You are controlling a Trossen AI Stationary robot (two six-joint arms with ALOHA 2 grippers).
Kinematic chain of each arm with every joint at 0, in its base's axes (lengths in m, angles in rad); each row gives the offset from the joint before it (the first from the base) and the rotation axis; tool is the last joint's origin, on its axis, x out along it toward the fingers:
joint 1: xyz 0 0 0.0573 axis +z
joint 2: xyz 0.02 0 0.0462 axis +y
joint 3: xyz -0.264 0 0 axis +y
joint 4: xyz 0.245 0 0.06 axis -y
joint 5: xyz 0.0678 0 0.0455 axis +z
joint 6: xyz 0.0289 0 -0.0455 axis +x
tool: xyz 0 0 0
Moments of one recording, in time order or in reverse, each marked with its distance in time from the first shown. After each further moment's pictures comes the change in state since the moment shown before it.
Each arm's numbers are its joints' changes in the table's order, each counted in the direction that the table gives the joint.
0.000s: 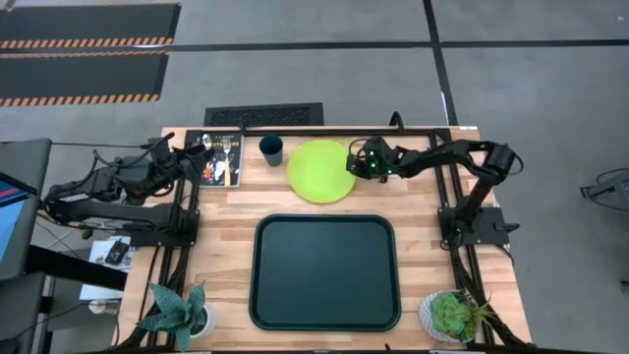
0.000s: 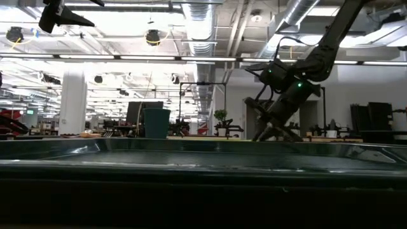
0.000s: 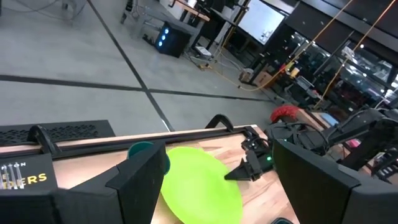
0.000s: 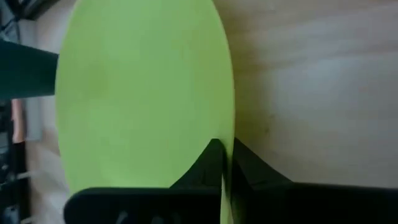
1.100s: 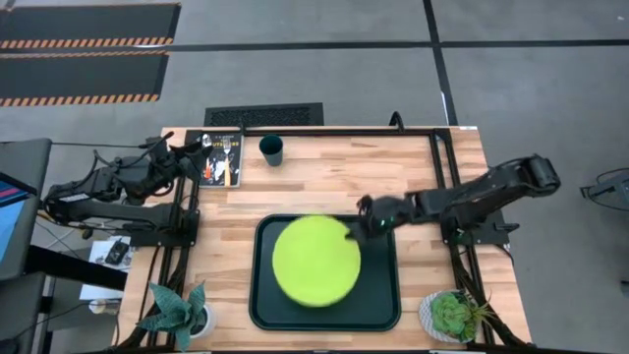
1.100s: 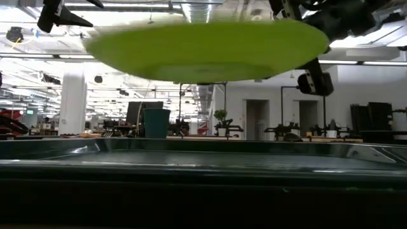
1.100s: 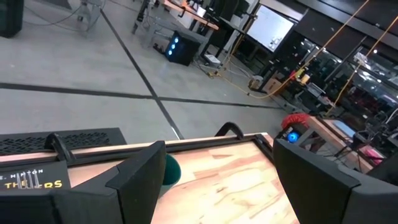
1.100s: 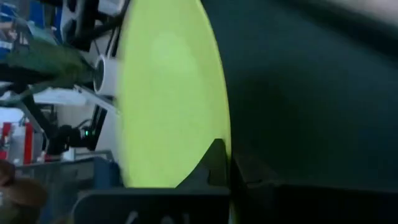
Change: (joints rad) left arm 0.000 0.000 0.000 0.000 0.055 0.013; right arm 0.748 -0.381 0.000 -0.124 -0.057 0.104
